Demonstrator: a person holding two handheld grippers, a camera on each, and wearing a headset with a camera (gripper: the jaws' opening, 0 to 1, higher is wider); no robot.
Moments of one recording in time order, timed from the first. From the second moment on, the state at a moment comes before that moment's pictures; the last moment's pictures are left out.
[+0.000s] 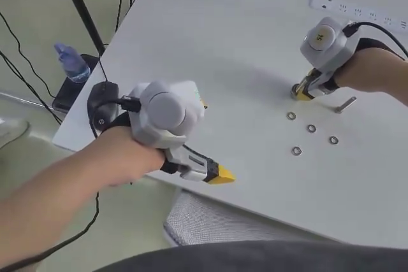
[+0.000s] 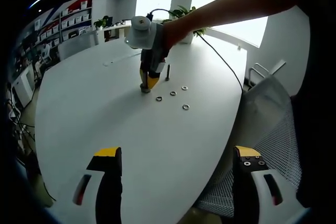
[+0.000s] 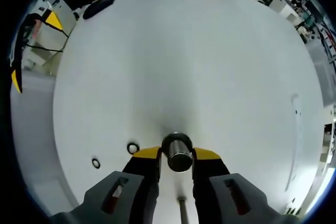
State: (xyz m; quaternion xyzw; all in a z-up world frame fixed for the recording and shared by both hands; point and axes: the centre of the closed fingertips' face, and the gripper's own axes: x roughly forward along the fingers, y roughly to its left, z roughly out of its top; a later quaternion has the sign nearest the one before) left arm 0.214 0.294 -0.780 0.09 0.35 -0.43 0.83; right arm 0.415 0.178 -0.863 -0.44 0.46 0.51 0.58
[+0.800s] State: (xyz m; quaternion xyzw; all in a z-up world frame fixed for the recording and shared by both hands) left arm 0.209 0.284 -0.773 0.09 0.34 -0.41 0.84; right arm 0.407 0.182 -0.840 -0.42 0.44 0.54 0.58
